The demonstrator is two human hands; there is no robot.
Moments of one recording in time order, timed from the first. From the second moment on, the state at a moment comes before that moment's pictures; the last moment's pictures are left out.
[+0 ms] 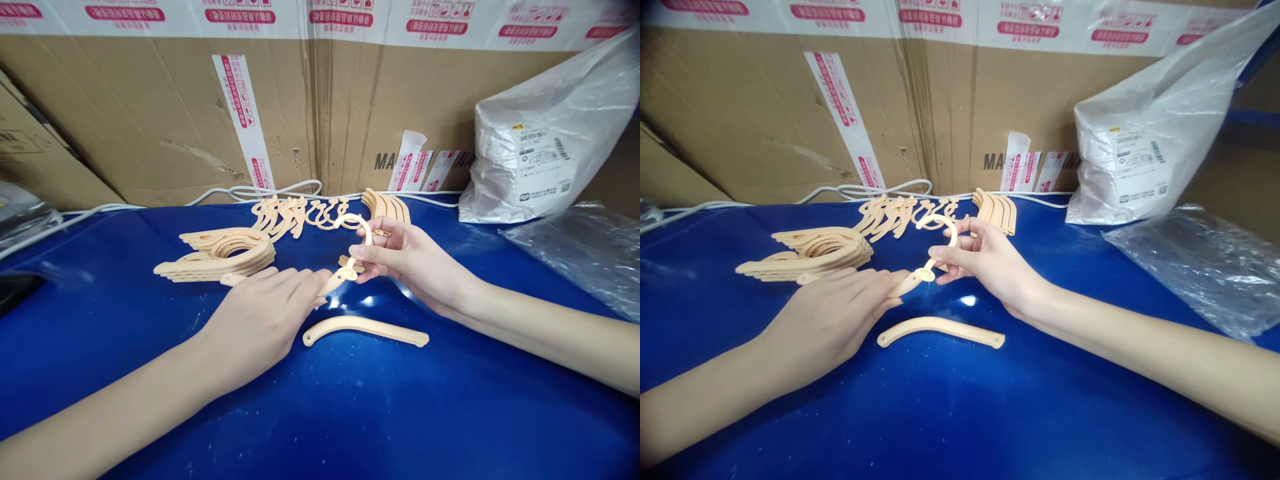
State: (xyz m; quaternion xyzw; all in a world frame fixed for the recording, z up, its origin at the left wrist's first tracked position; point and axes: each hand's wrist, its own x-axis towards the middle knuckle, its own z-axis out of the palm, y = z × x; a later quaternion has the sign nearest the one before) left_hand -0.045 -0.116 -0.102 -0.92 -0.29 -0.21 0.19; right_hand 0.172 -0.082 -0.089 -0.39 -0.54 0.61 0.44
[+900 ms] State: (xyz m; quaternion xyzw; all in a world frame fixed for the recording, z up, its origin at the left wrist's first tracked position) left_hand -0.040 -0.135 -0.091 -0.92 -0.32 -0.16 0.16; right_hand 0.167 -0.098 -0.078 -0.42 -0.61 0.52 0.42
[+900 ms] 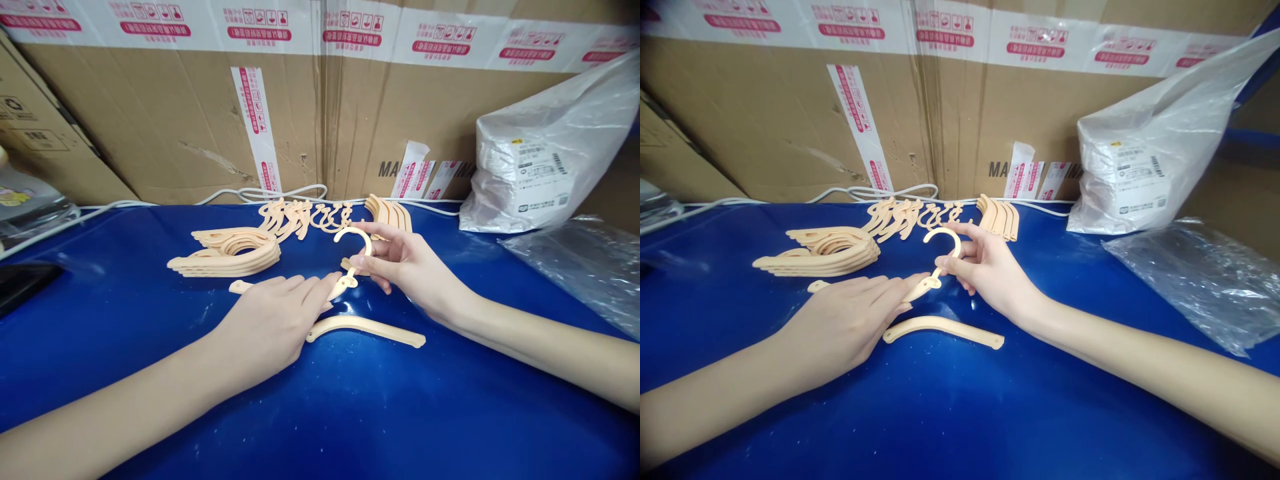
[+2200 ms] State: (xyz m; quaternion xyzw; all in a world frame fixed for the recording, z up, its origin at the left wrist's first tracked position) left_hand -0.037 -0.140 -0.063 -0.84 -0.44 -0.22 -0.24; right_hand 0.174 -0.111 -0.054 -0.37 -0.82 0.32 0.30
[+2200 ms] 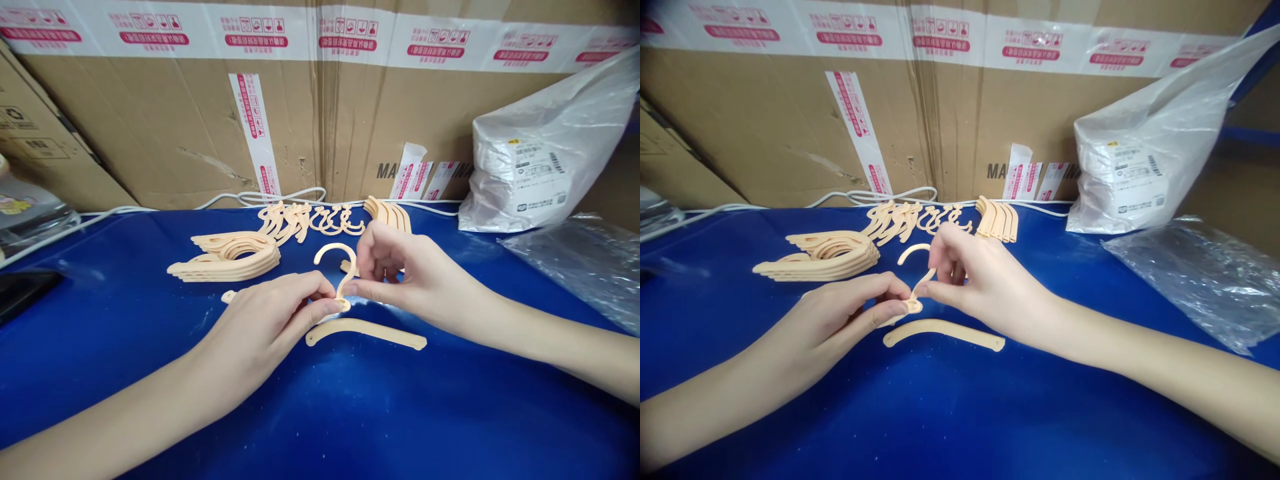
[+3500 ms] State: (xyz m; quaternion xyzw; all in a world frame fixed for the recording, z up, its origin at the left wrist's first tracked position) left_hand -0.039 -0.133 -0.061 -0.54 -0.48 -0.32 -0.61; right_hand 0.179 -0.119 -0.064 -0.31 -0.94 0.02 0.13
